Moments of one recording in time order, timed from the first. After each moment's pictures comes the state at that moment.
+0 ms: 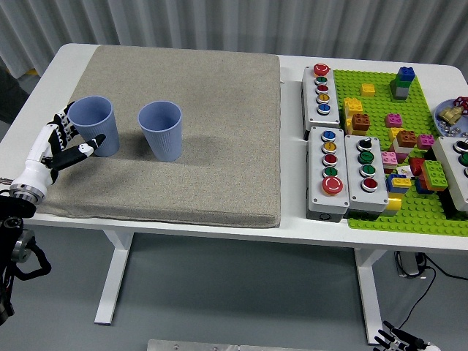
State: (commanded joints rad) left arm -0.21 0.15 -1.66 -1.05 1.42 -0.21 -0.22; right arm 0.25 -0.08 0.98 0.18 -0.21 0.13 -0.25
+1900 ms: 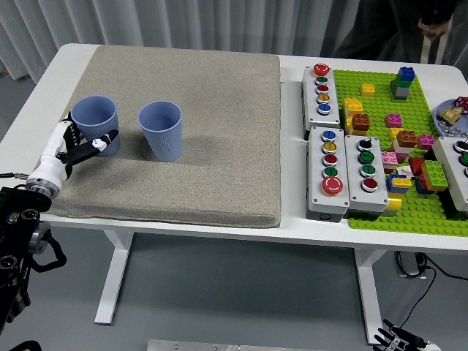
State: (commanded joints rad) left arm -0.28 0.10 -1.67 -0.98 1.45 -0.20 -0.21; right arm 0.26 -0.08 0.98 0.18 -0.20 0.13 -0.25
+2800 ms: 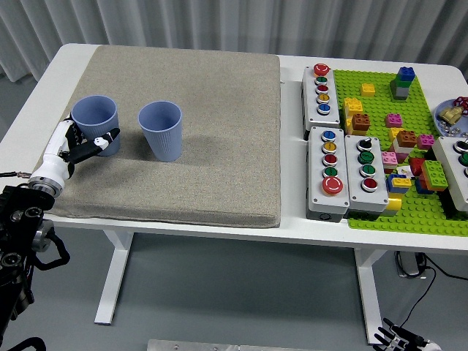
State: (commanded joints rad) left arm -0.29 0.09 -1.67 -0.97 1.47 -0.18 -0.20; right arm 0.26 -0.08 0.98 0.18 -0.20 0.14 -0.25
